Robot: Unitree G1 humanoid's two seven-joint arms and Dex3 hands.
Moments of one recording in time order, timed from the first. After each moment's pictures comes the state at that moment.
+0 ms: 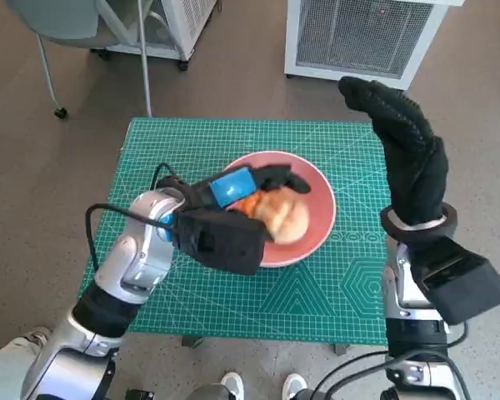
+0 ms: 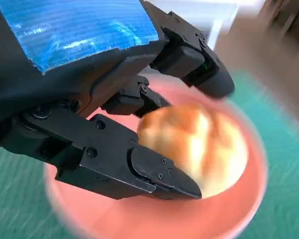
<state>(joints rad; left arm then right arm) -0.73 0.41 -0.40 0.10 0.57 0.18 -0.67 -0.62 -0.14 -0.08 0.31 0.16 -0.68 0.27</state>
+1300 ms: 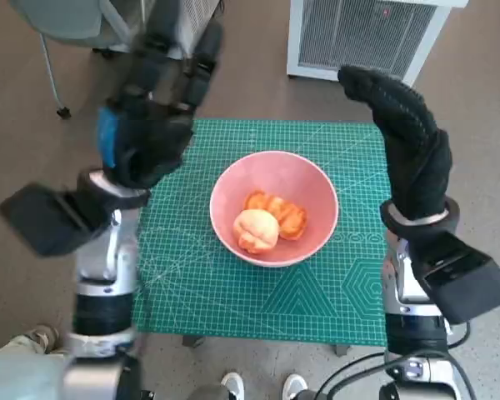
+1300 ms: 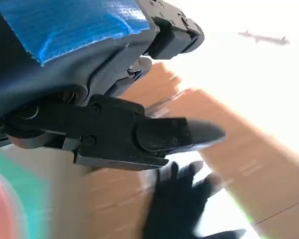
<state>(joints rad) -0.64 0.11 0.18 0.15 -0.34 -0.29 -0.45 -0.67 -0.14 -0.08 0.29 0.16 -0.66 0.27</state>
